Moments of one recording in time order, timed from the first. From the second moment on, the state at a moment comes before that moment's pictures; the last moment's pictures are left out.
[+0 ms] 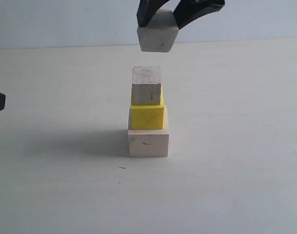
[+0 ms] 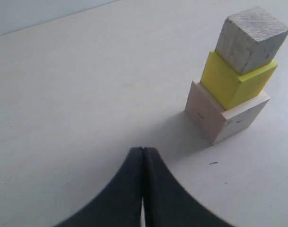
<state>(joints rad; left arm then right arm) -0.47 0.77 -0.52 -0.13 0.44 0.15 0.67 1.58 -1.66 0.14 1.20 0.43</state>
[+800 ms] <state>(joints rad) -0.47 0.77 -0.52 -0.15 0.44 0.15 0.74 1.74 -1.73 0.02 1.22 0.66</state>
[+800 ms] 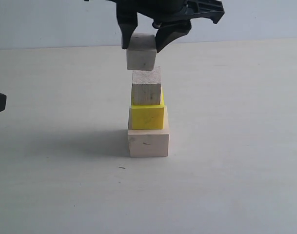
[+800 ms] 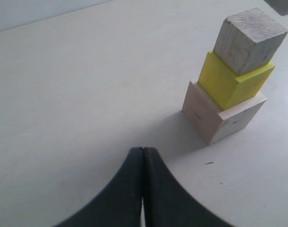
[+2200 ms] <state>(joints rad) -0.47 0.77 -0.52 -0.16 0.44 0.15 0.72 1.80 -1.73 0.00 1.22 0.64</state>
